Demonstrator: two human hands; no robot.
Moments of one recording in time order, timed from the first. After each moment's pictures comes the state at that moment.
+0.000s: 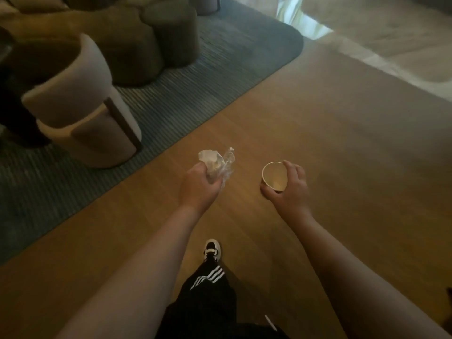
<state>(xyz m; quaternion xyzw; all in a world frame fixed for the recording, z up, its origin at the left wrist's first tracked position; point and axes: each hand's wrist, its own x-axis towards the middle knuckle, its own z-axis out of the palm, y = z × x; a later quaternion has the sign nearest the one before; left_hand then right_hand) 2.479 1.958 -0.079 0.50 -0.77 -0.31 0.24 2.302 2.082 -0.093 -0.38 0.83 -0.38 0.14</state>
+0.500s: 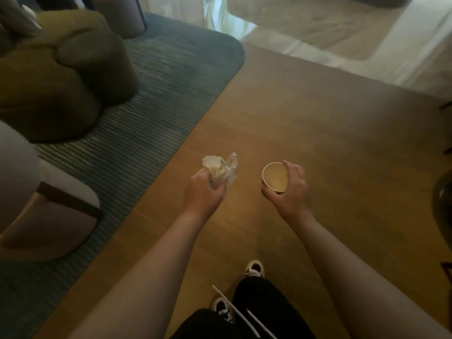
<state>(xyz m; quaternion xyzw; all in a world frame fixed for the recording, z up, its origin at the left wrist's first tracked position) 2.307 1.719 -0.075 0.37 -0.85 -0.33 0.18 2.175 1.882 -0.077 -0.27 0.88 -0.38 0.06</state>
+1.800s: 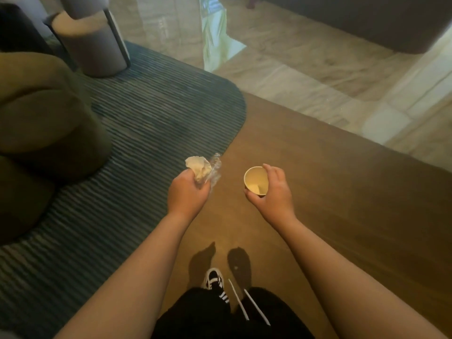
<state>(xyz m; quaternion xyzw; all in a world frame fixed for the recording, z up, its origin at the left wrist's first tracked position) 1.716 1.150 -0.076 0.40 -0.83 -0.33 0.19 1.581 1.310 -0.082 -0.32 0.88 -0.34 0.08</state>
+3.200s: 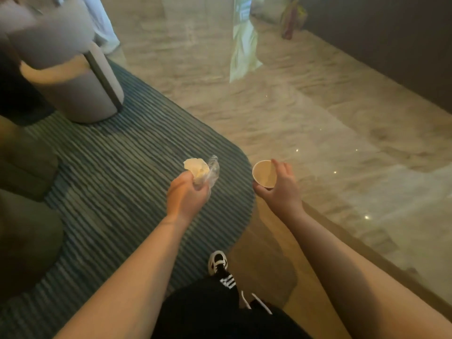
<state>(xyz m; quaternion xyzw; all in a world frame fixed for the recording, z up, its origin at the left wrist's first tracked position) 1.024 0.590 -0.092 0.50 -0.77 -0.32 0.20 0.839 0.720 -0.095 -0.38 0.86 -0.32 0.11</state>
